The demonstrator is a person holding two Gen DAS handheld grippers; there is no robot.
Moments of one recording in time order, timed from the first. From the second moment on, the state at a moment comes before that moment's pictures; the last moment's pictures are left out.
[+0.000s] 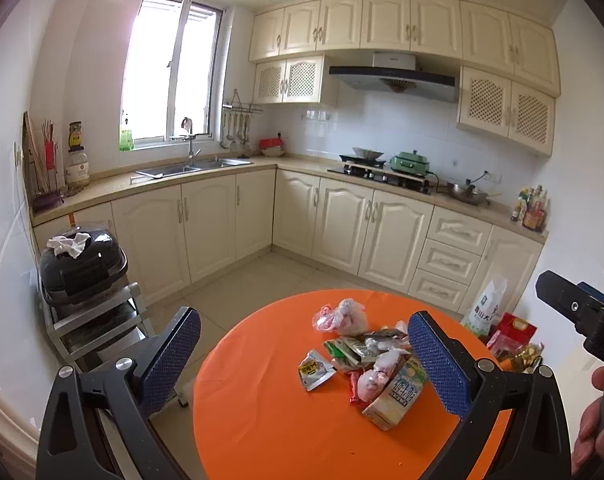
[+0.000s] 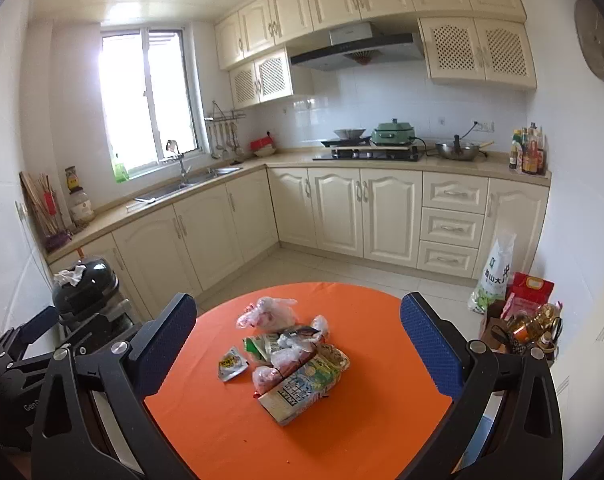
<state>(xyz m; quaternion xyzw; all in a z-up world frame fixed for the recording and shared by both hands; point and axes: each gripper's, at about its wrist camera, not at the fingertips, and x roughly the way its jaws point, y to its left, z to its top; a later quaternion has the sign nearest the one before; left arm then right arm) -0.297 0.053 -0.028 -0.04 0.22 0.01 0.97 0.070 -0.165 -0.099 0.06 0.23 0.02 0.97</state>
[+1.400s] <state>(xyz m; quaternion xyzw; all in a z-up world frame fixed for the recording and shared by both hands) 0.002 0.025 -0.064 -0.01 0.41 -0.01 0.91 0.207 -0.159 -0.326 0.09 0.52 -0.01 0.85</state>
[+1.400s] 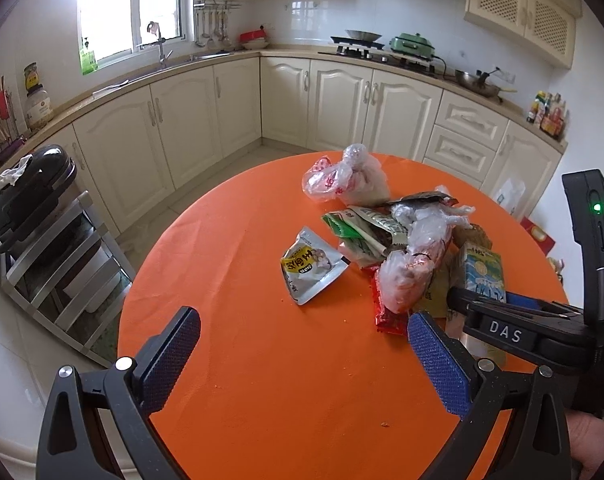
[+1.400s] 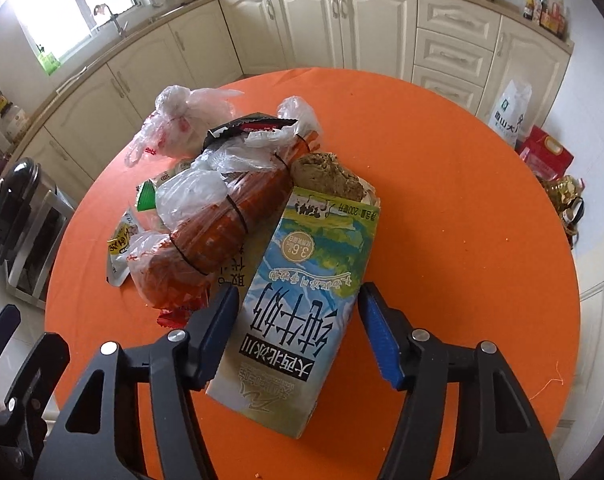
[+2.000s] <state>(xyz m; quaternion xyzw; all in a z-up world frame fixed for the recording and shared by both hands) 0.026 -0.016 -0.102 0.04 0.42 -0.05 0.91 0.192 -0.198 -0.331 0.07 0.50 0.02 0.86</state>
